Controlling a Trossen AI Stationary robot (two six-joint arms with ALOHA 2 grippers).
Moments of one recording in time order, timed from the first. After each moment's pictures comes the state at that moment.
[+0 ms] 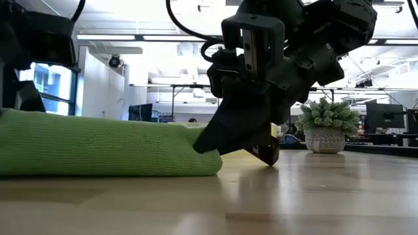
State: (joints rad) left arm -0.54 1.42 0.54 -0.01 -0.11 -1.13; right arm 0.28 2.05 0.95 0.38 -0.16 0.83
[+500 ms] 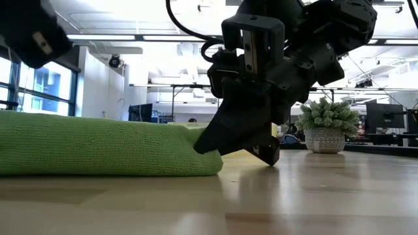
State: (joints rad) left arm -0.63 1.18 0.55 0.05 -0.38 -0.82; right arm 0.28 2.05 0.95 0.38 -0.16 0.83
